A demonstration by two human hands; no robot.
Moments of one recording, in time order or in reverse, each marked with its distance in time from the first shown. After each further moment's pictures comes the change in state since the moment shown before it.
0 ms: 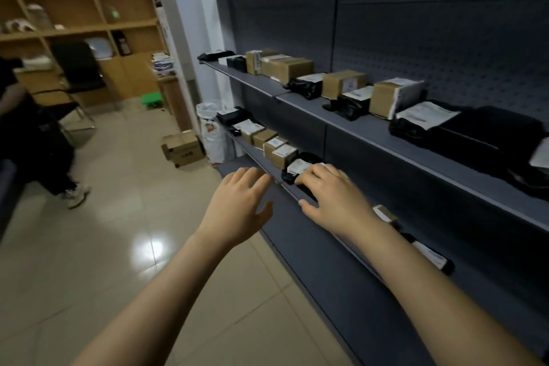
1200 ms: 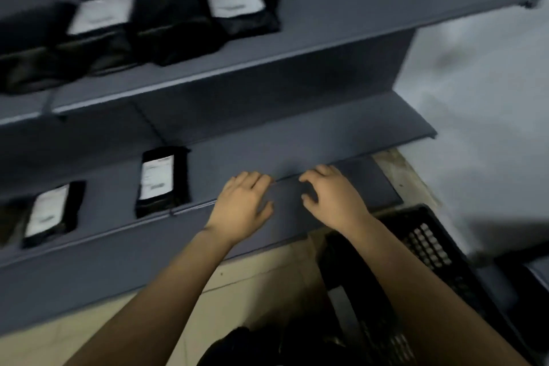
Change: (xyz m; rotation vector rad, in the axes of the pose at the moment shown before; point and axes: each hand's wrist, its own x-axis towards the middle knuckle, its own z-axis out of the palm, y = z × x) left_hand -0.174 0.723 -0.012 -0.688 -0.359 1.096; right_hand -0.795 0.049 -0.133 -0.046 0.142 1.403
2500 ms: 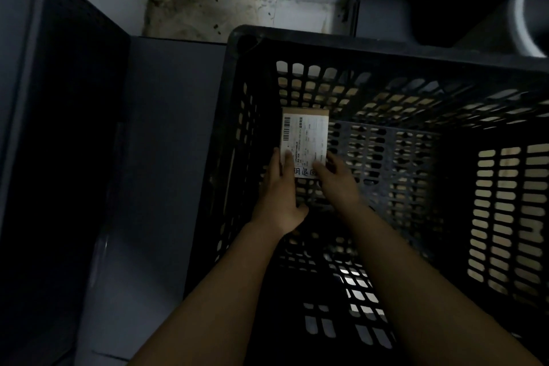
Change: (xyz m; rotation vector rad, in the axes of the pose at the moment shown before) left_hand 0.109 0.171 0.517 -0.190 -1.079 0.463; right_hand -0.129 0.340 0.364 1.242 0.820 1.655
